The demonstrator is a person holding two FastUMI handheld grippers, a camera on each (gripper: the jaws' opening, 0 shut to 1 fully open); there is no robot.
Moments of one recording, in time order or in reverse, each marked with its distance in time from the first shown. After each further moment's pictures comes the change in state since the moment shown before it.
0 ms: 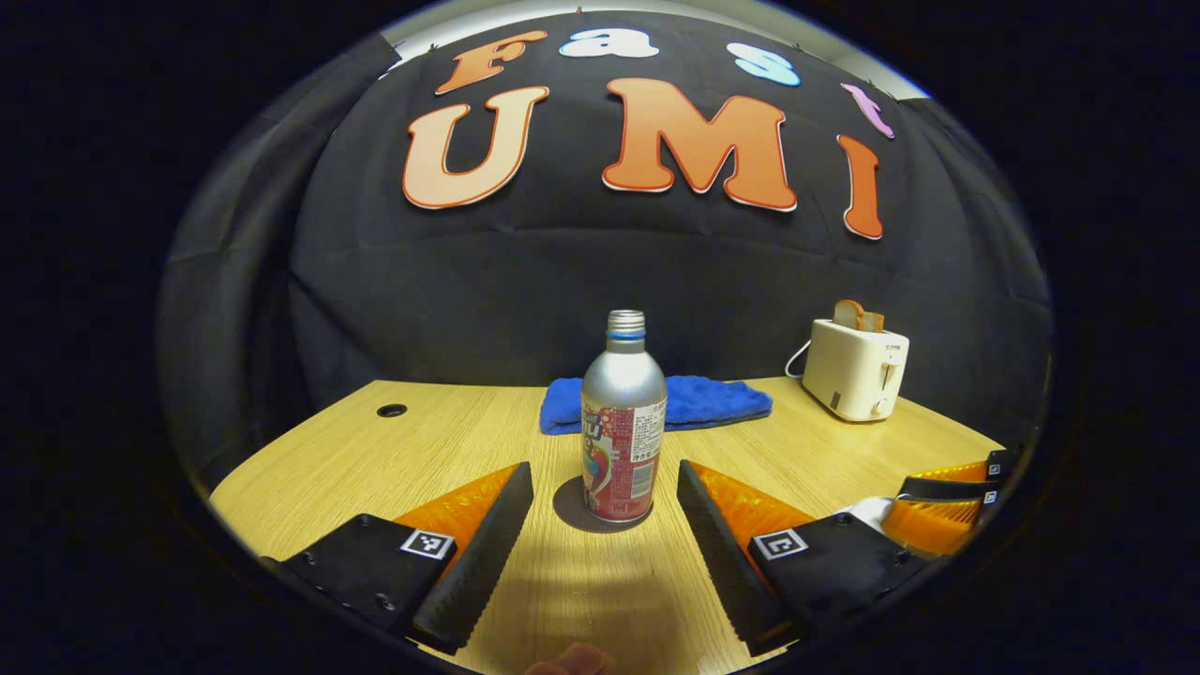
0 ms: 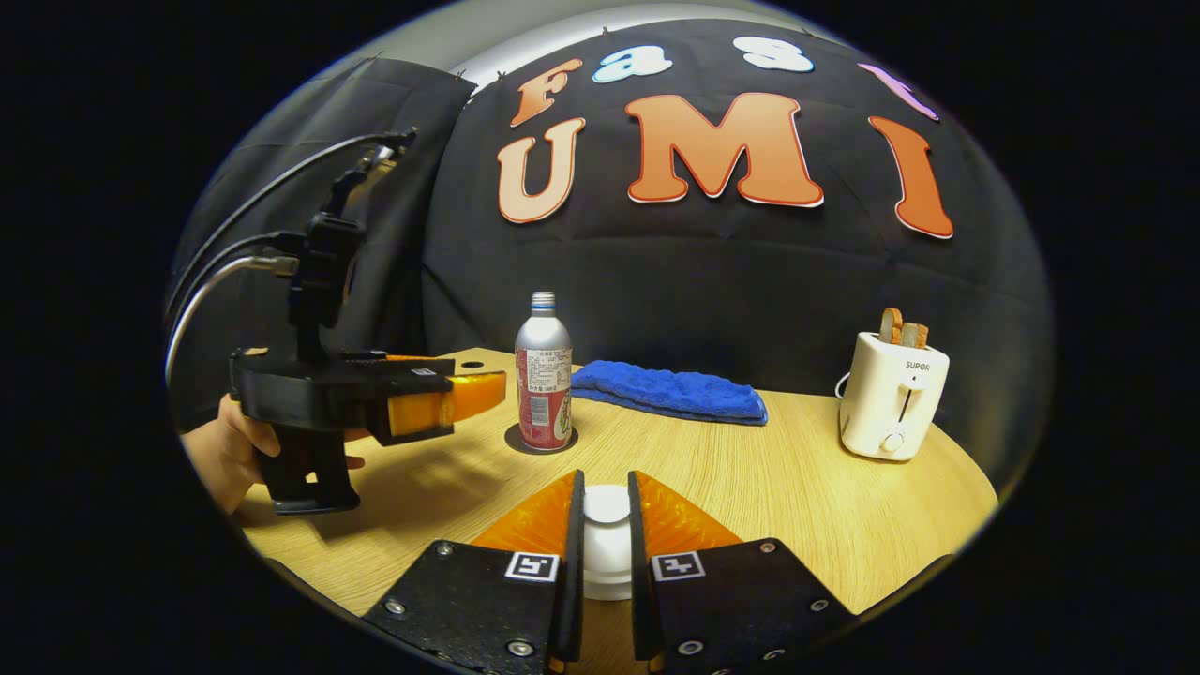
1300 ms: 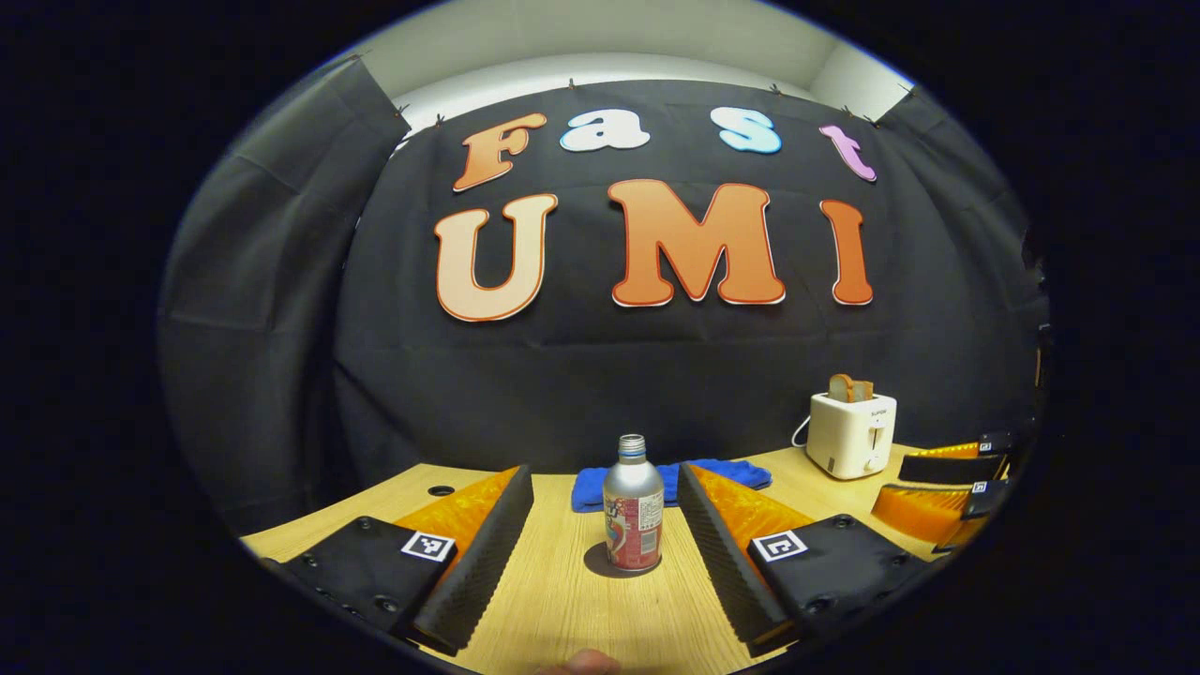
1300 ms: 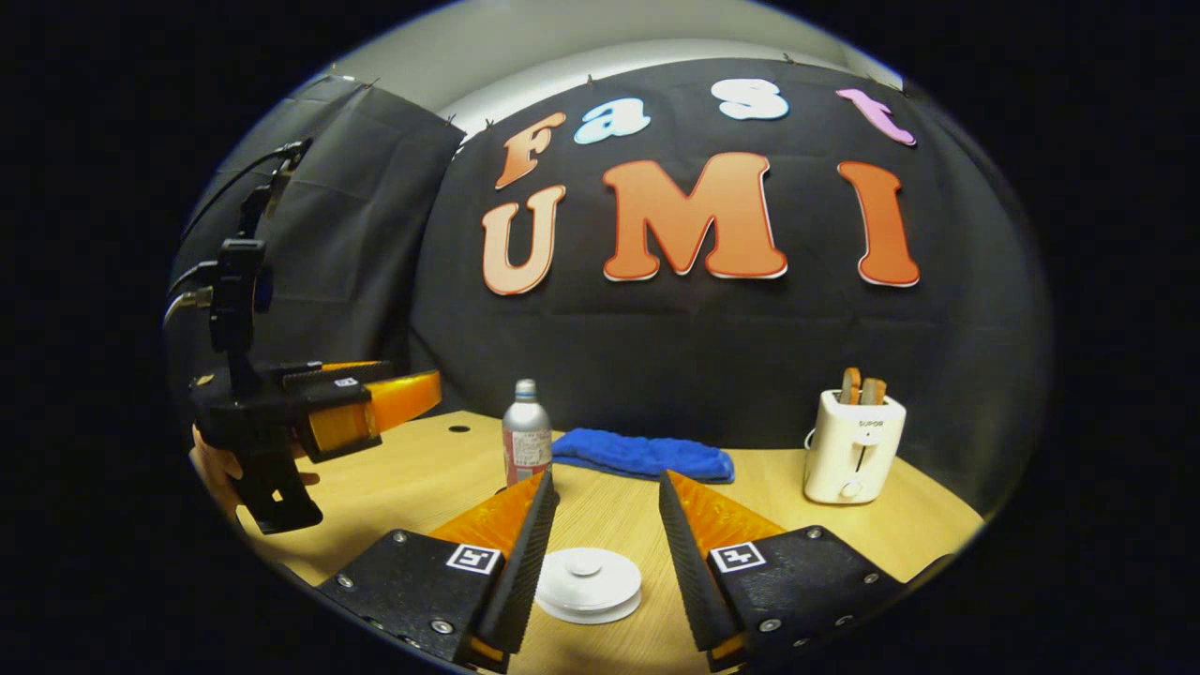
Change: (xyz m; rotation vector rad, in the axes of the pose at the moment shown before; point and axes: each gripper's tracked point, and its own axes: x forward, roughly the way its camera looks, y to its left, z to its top) left arm -0.077 0.005 0.078 0.042 -0.287 0.068; right arm -0.046 -0.033 0.078 0.017 -0.242 -0.091
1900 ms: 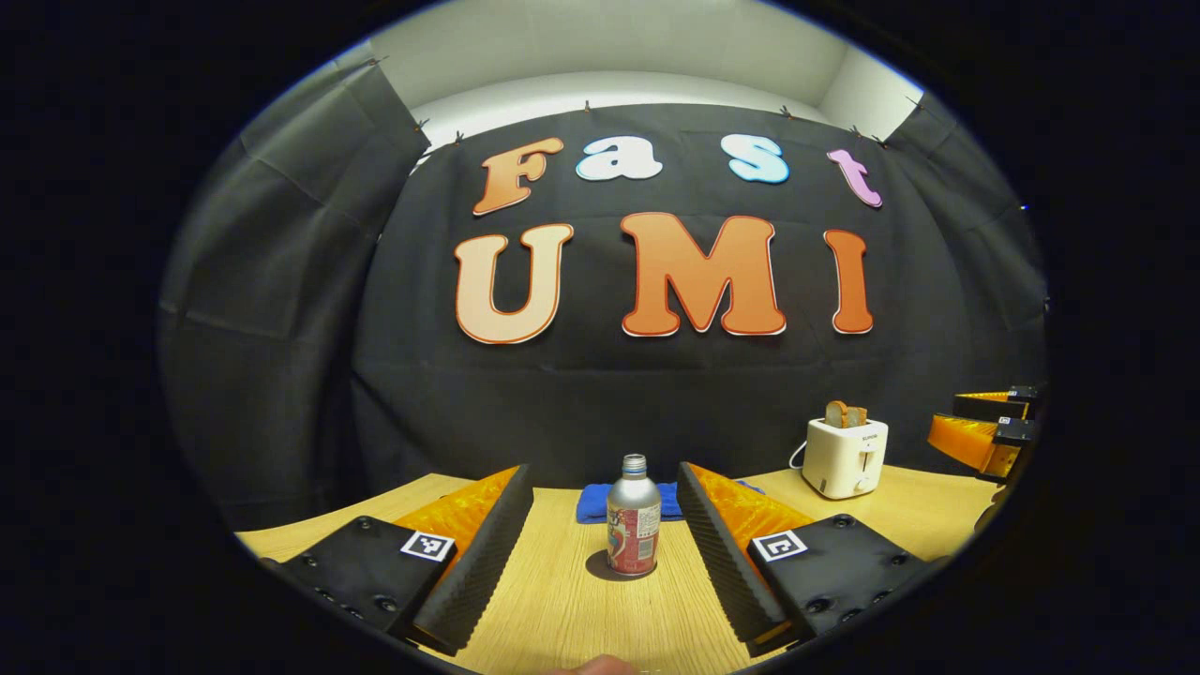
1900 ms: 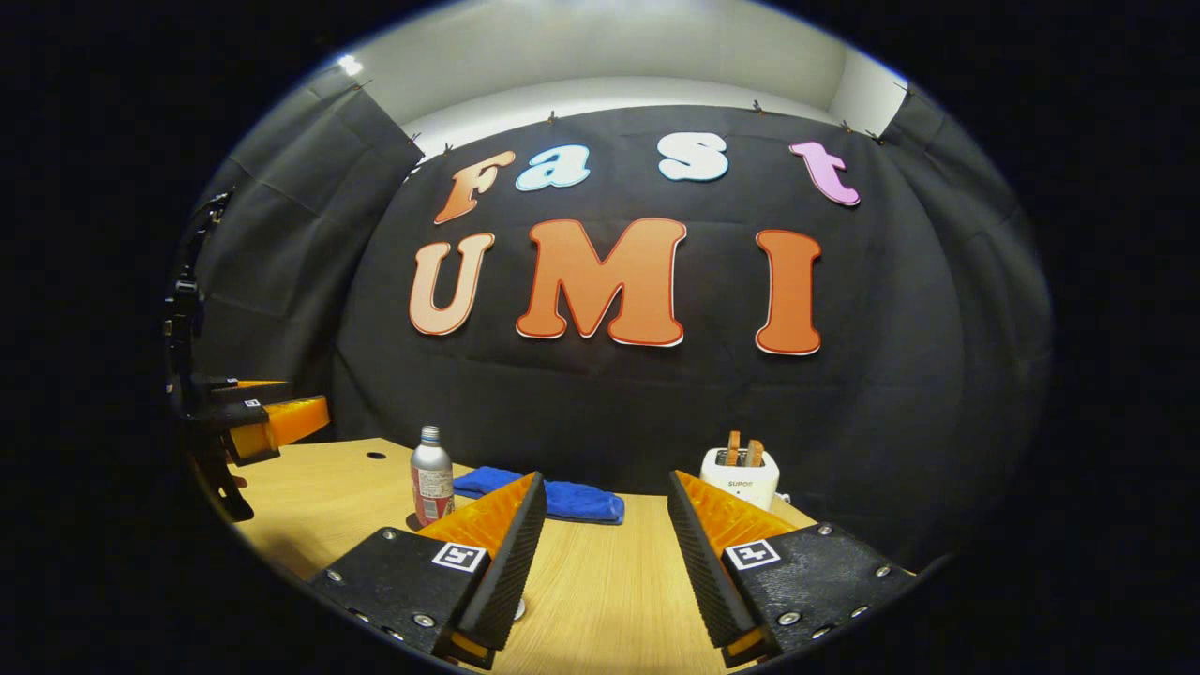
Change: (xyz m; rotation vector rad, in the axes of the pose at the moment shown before) left arm -0.035 0.010 0.018 -0.034 -0.070 0.042; right arm -0.045 -0.077 0.052 -0.081 -0.109 -0.226
